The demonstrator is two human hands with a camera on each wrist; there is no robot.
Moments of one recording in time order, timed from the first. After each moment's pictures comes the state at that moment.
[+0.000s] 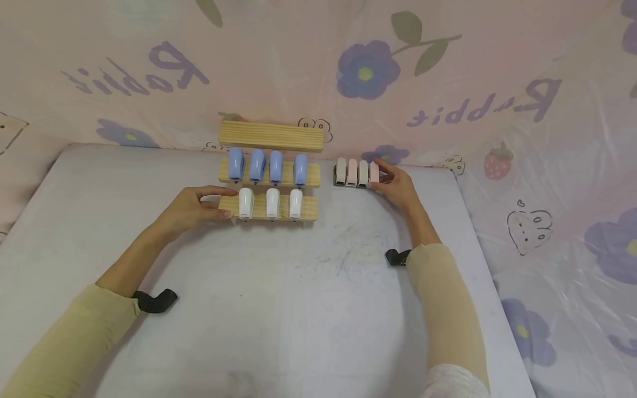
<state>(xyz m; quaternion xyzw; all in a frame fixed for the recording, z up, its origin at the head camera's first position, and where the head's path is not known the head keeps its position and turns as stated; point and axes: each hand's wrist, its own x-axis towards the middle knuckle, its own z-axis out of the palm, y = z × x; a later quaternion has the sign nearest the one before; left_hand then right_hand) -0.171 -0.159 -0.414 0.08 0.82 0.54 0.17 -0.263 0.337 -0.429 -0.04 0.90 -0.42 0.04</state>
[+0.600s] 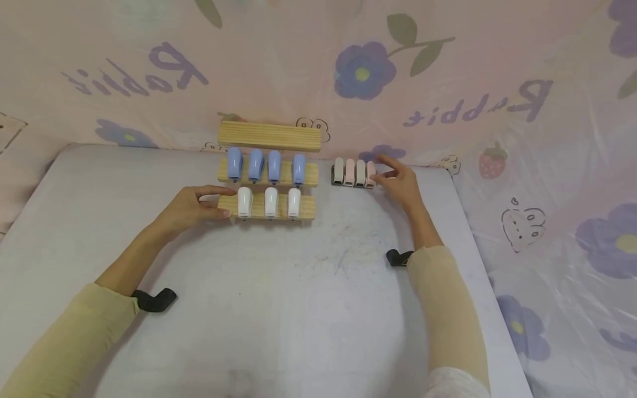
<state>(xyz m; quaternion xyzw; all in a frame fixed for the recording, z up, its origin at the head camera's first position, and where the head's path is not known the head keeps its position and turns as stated) -0.168 -0.158 -0.408 0.07 0.82 0.54 0.18 -0.244 0.330 -0.399 -0.03 0.89 -0.46 0.00</state>
